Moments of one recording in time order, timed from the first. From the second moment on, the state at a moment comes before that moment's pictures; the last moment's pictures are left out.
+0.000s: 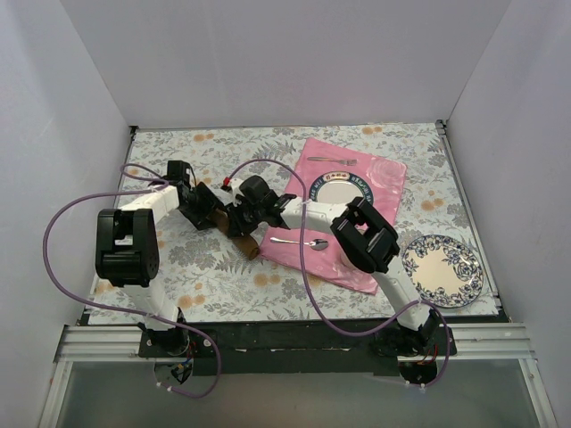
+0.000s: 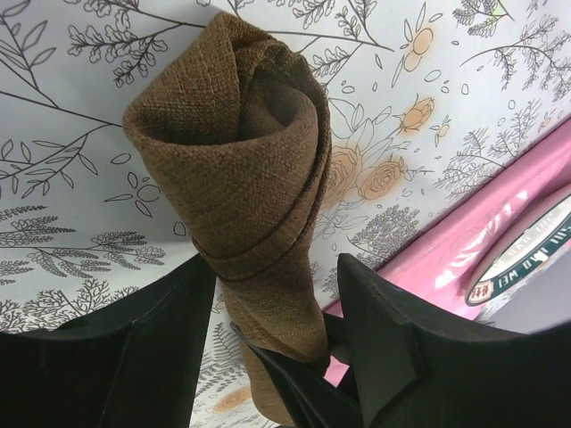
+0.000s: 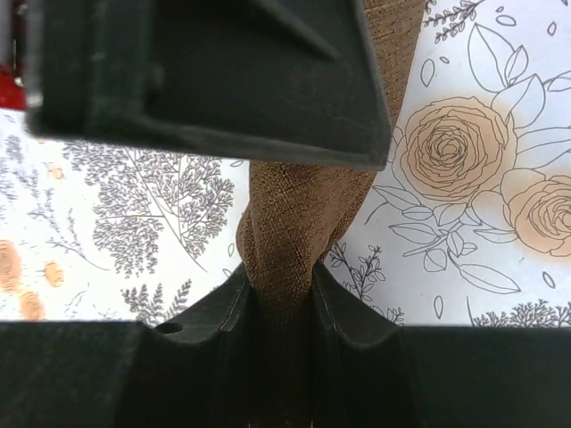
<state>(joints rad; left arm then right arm) -0.02 1.75 1.08 -0.47 0.30 -0.81 0.94 2.28 1.67 -0.09 -0.34 0.27</state>
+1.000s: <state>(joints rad) -0.03 1.79 1.15 -0.52 0.21 -0.71 0.93 2.24 1.72 -0.25 -0.40 0.18</state>
